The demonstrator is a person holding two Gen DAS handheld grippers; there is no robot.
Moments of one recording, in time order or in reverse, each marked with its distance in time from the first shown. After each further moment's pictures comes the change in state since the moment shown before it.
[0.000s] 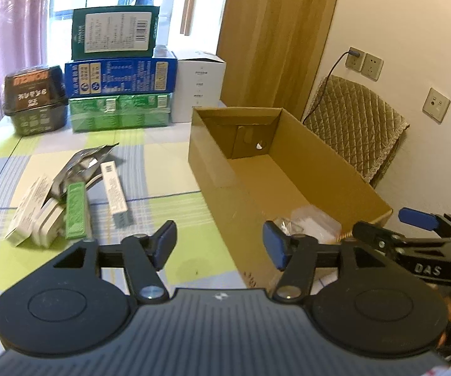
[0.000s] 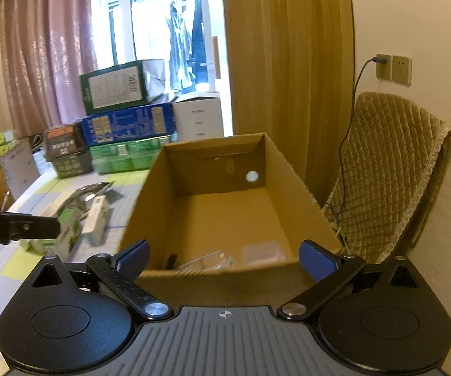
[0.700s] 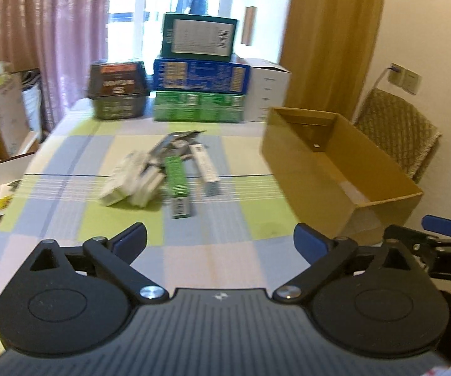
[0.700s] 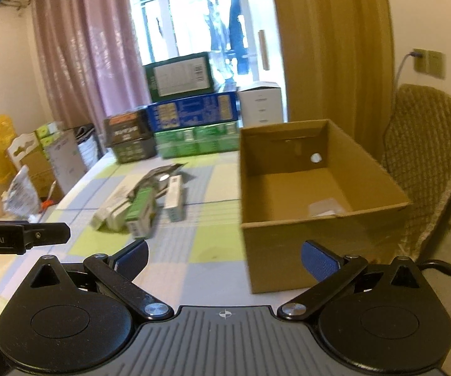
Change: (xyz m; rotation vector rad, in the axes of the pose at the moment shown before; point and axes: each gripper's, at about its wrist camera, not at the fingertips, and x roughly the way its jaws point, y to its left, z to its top) left arm -0.099 0.071 -0.055 -0.078 -0.042 0.181; right arm -0.045 0.089 -0.023 -0.004 0.041 0.149
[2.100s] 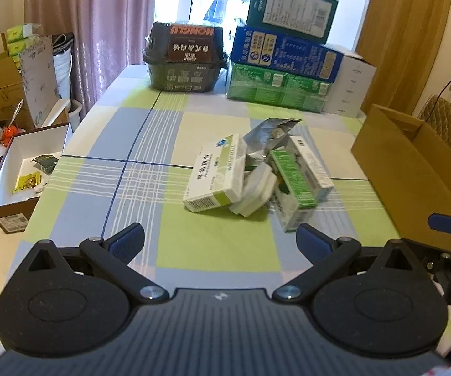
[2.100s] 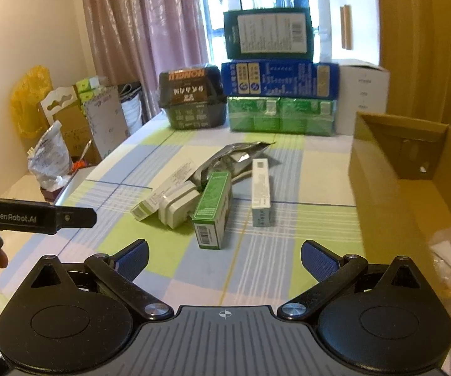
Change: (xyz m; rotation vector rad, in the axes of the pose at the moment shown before) left arm 0.106 0.149 0.023 -0.083 0.097 0.071; right arm 0.157 0.100 0.013 -0.136 0.118 0.138
